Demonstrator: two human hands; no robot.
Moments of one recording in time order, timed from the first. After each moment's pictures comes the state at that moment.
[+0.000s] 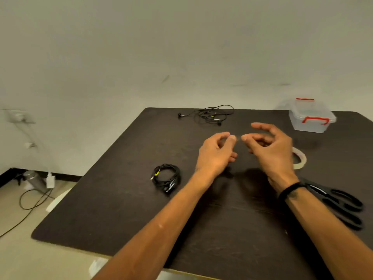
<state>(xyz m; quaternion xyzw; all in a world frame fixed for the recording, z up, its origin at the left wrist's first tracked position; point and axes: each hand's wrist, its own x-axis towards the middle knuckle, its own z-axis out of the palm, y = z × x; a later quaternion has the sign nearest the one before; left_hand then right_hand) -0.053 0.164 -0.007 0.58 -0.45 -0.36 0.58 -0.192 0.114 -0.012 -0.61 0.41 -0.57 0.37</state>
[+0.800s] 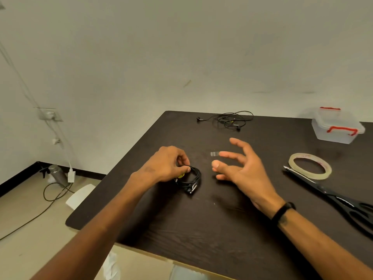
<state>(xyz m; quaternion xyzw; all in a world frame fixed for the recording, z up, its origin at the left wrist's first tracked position) 0.110 0.237 0.003 0.74 -0.63 -0.12 0.19 -0.125 0.173 -0.023 -0.62 0.33 -0.42 0.57</state>
